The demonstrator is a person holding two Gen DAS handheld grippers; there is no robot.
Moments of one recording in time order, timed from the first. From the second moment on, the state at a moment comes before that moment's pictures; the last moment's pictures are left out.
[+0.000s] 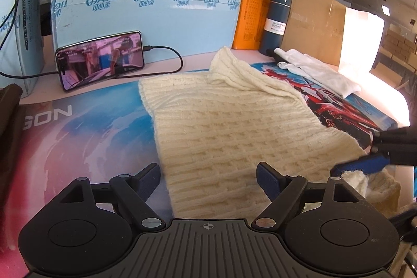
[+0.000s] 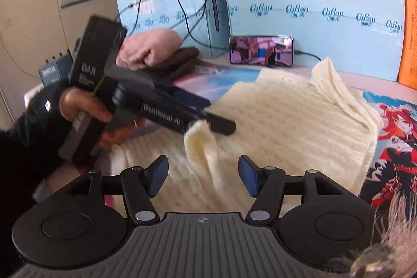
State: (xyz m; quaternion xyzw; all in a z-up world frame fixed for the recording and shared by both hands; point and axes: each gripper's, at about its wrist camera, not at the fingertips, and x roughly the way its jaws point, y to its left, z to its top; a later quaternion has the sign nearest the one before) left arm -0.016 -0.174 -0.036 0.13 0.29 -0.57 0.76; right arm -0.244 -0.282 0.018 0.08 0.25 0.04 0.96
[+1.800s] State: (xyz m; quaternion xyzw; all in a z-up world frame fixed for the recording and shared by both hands) left arm -0.007 -0.164 -0.036 0.08 0.30 -0.58 0.76; right arm -0.187 -0.349 0.071 0.15 0.12 -0.14 0.97
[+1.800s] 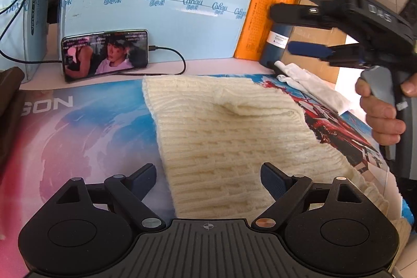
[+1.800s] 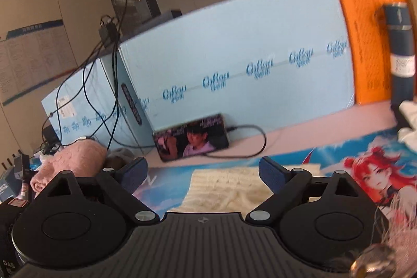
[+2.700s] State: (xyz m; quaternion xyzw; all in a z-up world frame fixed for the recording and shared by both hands) left arm -0.082 -0.108 -0.002 0.19 0.12 -0.66 0.72; right arm -0.342 -0.279 0.000 0.05 0.16 -0.14 0.98
